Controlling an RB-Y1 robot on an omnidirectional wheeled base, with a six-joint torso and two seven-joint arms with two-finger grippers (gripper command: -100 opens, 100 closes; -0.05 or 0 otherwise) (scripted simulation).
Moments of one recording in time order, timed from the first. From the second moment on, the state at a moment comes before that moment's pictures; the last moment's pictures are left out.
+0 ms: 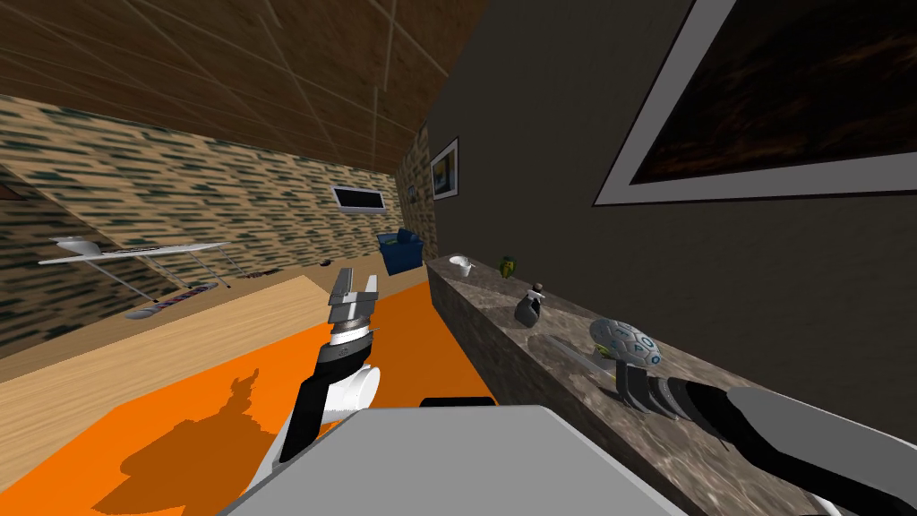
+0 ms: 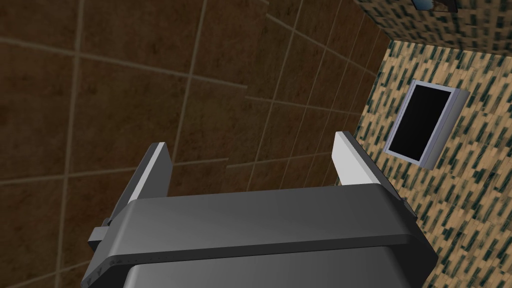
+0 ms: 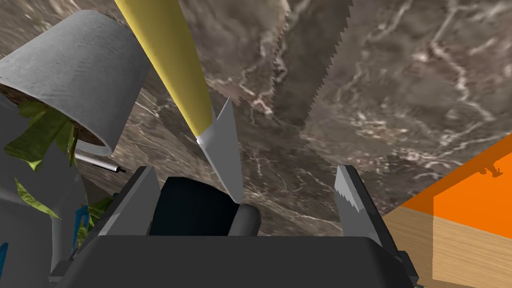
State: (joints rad) left arm 0.46 0.01 0.01 -2.37 0.10 -0.46 -0.12; right arm 0.86 -1.39 -0.14 -1.57 0.95 -0.50 0.07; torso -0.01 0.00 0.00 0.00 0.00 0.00
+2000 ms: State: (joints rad) left arm 0.46 0.01 0.01 -2.37 0.10 -0.46 -0.12; right arm 0.43 -1.60 0.39 -1.42 0.65 -0.39 0.17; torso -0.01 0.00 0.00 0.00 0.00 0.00
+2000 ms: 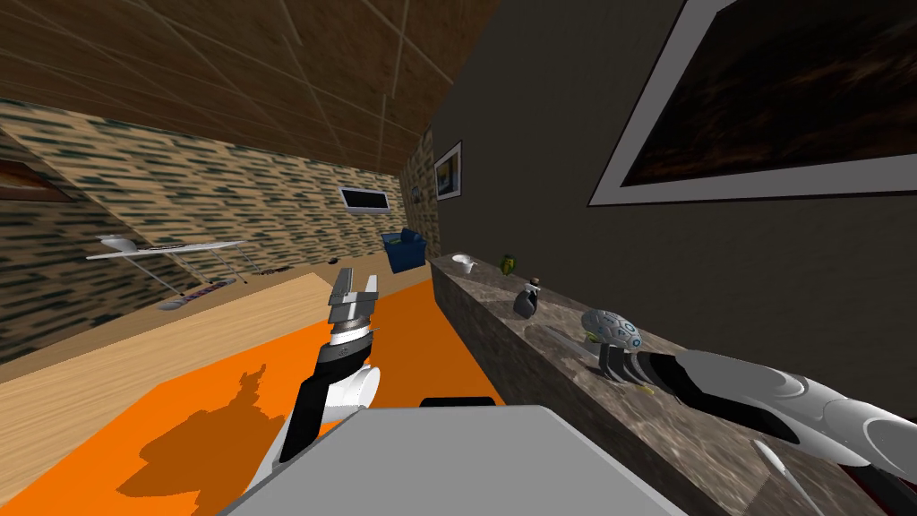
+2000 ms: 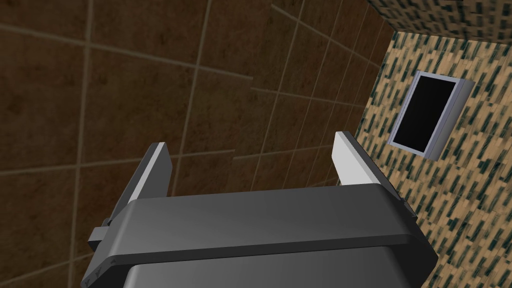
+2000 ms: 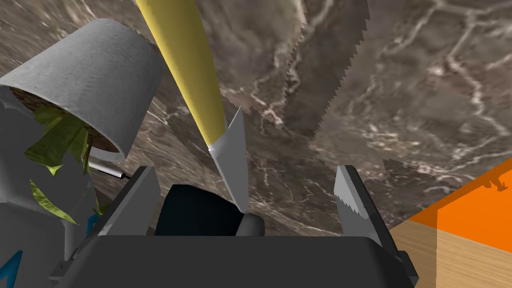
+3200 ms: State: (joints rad) left arm 0.46 0.01 0.01 -2.37 0.10 -0.46 -0.12; right arm 0.30 -1.65 0.54 -1.38 0.56 -0.36 0.20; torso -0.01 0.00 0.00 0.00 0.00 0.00
